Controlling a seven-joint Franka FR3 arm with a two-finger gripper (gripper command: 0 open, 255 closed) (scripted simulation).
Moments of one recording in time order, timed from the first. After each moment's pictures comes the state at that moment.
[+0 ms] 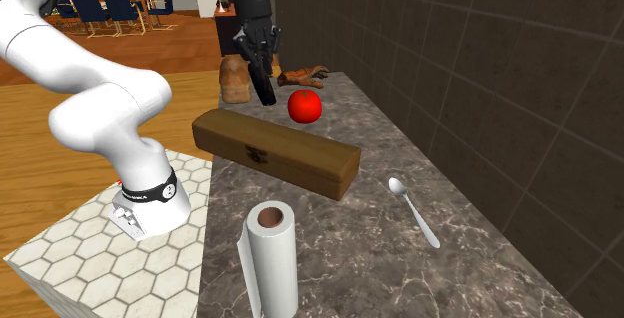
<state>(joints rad) 0.12 -0.95 0.43 -2.52 0.29 1.70 0.61</state>
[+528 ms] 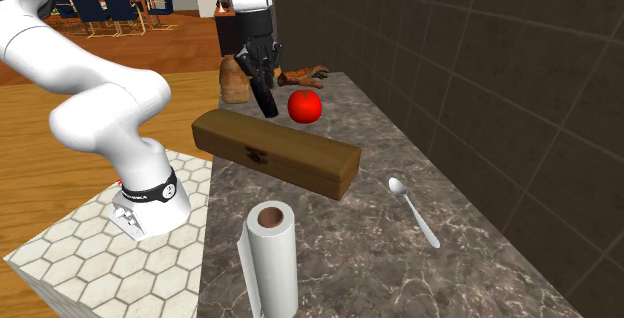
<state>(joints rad) 0.14 -0.96 0.47 -2.61 0.32 1.78 0.62</state>
